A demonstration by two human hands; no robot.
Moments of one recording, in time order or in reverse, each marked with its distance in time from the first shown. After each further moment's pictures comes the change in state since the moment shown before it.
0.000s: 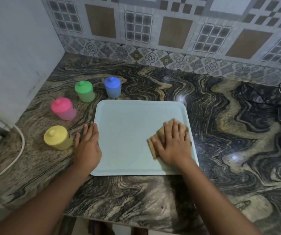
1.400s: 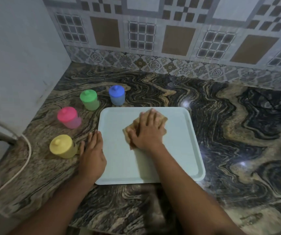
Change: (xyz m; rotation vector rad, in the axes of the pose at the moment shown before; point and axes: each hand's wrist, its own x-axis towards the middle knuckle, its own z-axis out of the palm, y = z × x) left_hand 0.002 0.000 0.003 0.023 -0.014 -0.024; right_hand 0.066 -0.104 0.003 0.047 0.001 -0.116
